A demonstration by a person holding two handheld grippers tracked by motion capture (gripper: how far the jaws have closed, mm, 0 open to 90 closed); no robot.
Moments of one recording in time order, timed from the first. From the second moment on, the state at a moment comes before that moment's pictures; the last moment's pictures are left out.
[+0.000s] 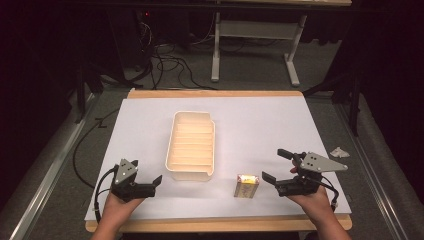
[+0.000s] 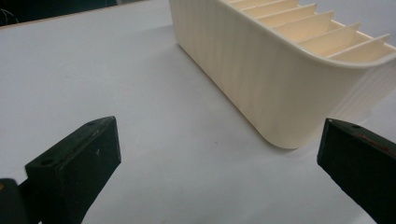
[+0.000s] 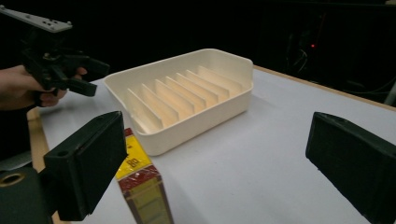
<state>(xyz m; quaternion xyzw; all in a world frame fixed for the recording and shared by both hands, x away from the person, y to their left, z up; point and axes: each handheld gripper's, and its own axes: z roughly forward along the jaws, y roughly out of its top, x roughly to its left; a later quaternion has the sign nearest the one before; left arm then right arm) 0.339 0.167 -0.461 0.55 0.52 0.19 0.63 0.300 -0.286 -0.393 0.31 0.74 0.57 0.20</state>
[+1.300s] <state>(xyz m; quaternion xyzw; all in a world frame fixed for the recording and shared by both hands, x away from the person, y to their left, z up) 0.339 0.169 -0.459 0.54 0.51 0.19 0.63 0.301 -0.241 -0.438 0.27 0.81 0.52 0.11</state>
